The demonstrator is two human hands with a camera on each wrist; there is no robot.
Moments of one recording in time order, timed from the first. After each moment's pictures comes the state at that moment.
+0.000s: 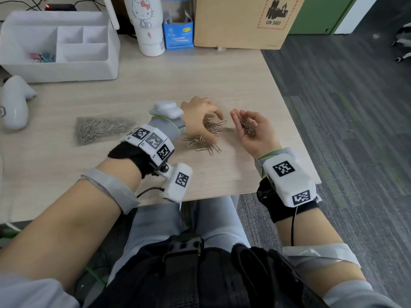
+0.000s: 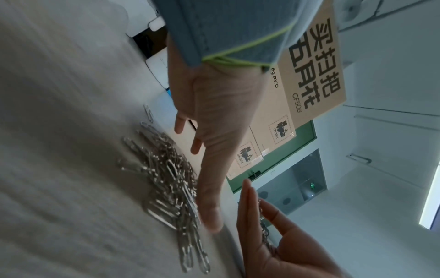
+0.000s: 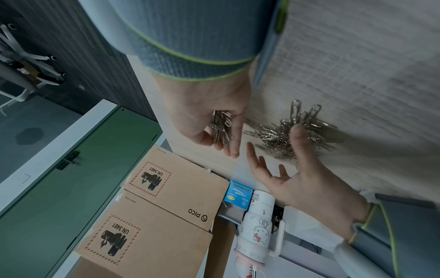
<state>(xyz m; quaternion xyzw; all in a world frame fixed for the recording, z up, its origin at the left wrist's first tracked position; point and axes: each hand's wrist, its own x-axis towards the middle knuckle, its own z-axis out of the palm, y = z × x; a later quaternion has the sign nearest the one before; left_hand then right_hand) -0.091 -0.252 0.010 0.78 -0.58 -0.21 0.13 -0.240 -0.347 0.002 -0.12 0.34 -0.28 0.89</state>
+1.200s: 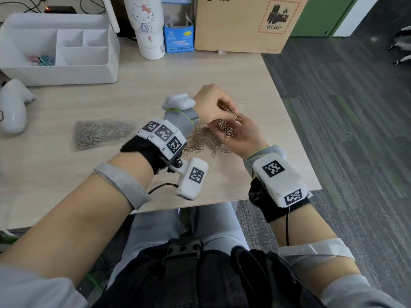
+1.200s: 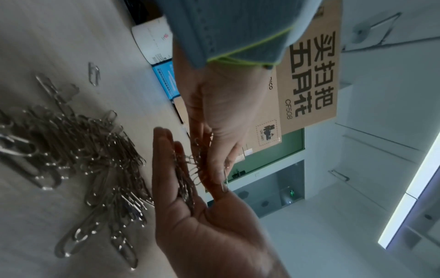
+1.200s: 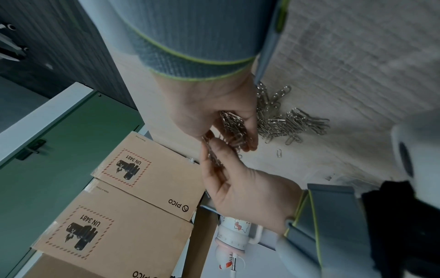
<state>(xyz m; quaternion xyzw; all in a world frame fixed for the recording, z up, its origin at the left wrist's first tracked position) -0.100 -0.282 0.036 0.72 -0.55 -0.23 0.36 -0.210 -0.334 0.010 -0.20 0.33 -0.18 0.91</state>
